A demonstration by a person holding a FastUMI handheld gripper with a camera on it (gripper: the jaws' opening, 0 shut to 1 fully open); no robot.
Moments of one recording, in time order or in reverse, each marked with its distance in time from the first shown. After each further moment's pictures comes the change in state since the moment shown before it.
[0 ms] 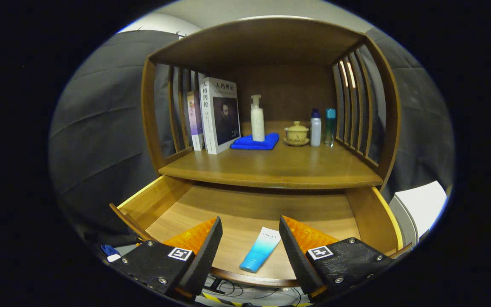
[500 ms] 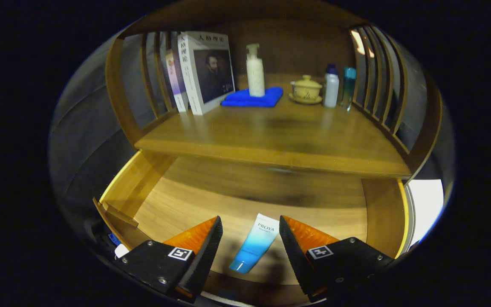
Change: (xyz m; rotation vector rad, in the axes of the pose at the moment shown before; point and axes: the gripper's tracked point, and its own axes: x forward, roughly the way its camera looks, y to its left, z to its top) arm 0.055 -0.014 -0.037 0.008 0.390 0.020
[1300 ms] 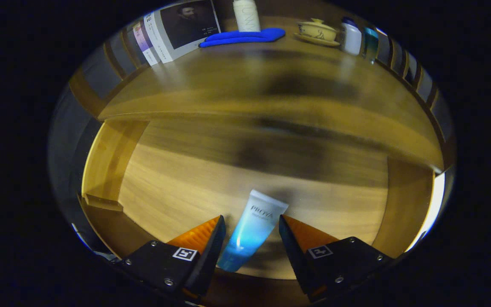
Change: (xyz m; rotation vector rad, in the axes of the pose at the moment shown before) arm 0.044 -0.023 -0.040 -0.002 0.378 -0.032
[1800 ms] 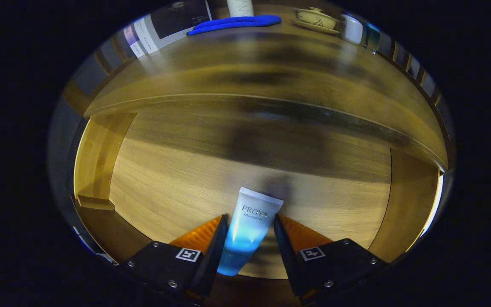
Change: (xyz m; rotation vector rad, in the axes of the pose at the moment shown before) arm 0.001 0.005 -0.007 -0.016 0.076 0.005
